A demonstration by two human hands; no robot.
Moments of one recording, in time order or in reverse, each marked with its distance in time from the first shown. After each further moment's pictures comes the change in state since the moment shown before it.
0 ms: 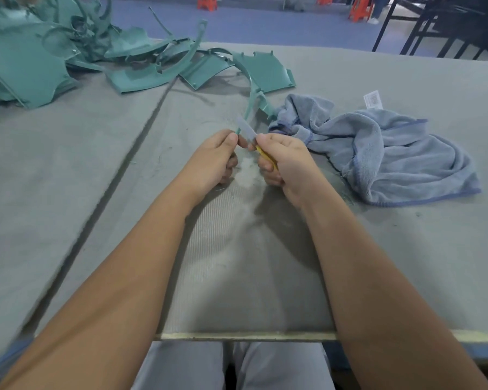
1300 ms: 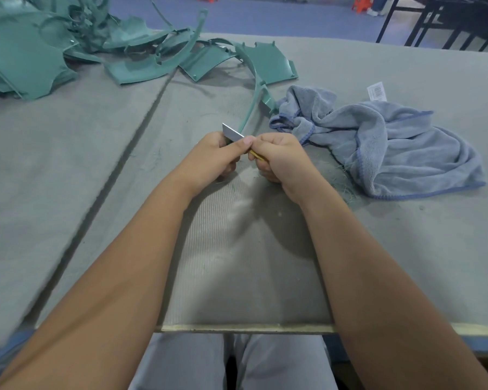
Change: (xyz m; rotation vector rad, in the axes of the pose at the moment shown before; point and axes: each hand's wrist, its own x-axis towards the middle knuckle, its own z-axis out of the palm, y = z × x) left_hand -0.011 0.002 -0.005 0.093 -0.130 0.057; right_hand 0.001 0.006 0.007 -0.213 -0.006 -0.011
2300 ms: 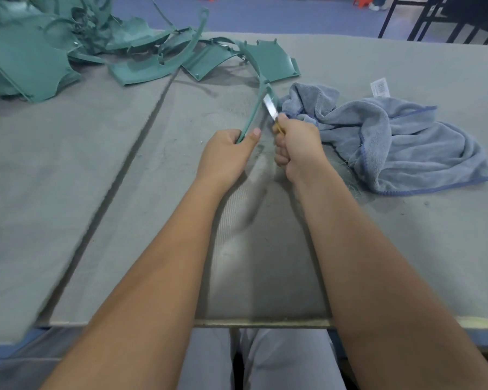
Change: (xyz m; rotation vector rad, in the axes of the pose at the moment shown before) left_hand 0.016 -0.007 0.022 0.228 0.358 -0.007; right_hand 0.024 -0.011 -0.003 0.333 0.418 0.212
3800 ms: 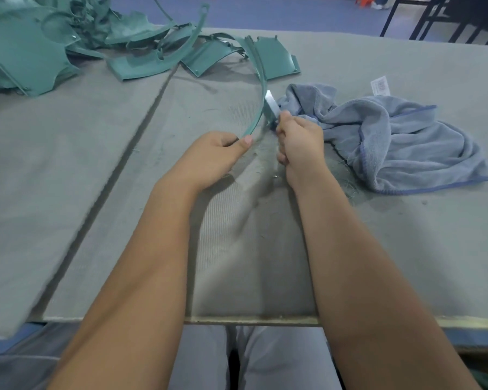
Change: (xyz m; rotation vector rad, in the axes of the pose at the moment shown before) left_hand -0.011 0.003 -0.032 0.159 -0.249 0.021; right_hand -0.002 0.009 -0.006 -0.065 0.076 -0.167
